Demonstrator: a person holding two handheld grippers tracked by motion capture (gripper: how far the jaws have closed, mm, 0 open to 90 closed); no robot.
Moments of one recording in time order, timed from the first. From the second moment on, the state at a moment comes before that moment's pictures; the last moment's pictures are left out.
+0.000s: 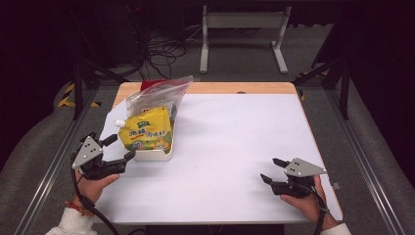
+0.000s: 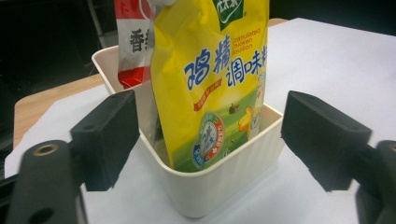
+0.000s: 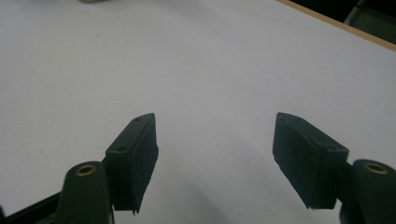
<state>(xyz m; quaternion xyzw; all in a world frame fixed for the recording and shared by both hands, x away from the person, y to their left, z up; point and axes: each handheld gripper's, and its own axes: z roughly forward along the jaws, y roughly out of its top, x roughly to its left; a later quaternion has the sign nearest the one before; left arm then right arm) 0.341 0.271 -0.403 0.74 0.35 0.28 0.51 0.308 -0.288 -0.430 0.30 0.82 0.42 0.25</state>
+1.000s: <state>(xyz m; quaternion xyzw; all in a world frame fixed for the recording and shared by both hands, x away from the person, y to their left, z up) 0.308 0.240 -0.418 0.77 0.32 0.25 0.49 0.304 -0.300 -0.426 0.31 0.81 0.41 0.28</state>
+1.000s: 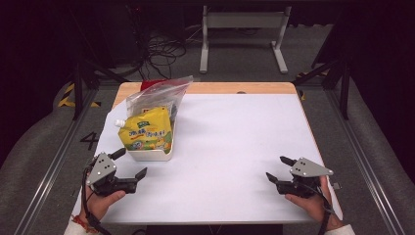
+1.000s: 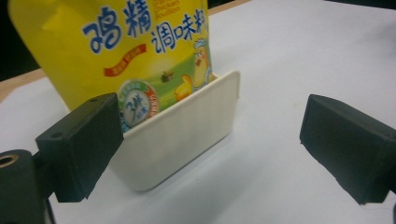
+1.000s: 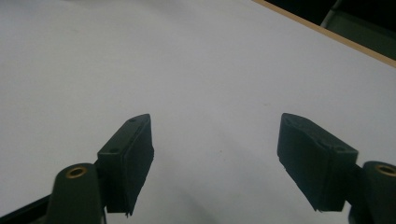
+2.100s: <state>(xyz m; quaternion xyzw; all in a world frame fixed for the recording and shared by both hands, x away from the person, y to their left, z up) 0.304 0.206 -0.450 0.84 0.28 0.20 0.42 0.289 -0.319 -0.436 0.35 0.80 0.38 0.31</state>
